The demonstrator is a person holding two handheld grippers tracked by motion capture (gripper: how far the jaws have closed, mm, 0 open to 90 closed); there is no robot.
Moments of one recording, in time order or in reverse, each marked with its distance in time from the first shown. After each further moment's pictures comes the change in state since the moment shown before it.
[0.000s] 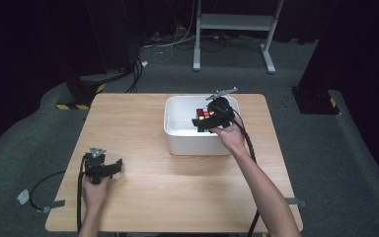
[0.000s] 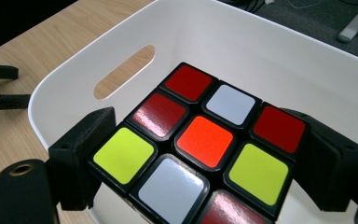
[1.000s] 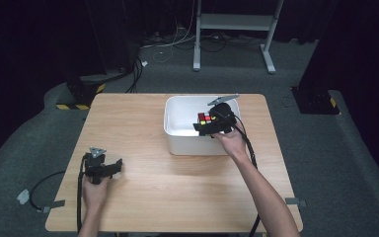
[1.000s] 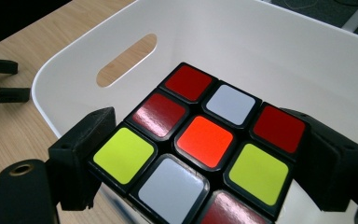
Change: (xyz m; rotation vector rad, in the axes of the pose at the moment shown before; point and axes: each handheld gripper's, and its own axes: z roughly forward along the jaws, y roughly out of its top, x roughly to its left) left arm 0.000 0.000 0.000 0.000 0.000 0.000; right arm 0.006 -0.016 -0.004 -0.012 -0.011 0.005
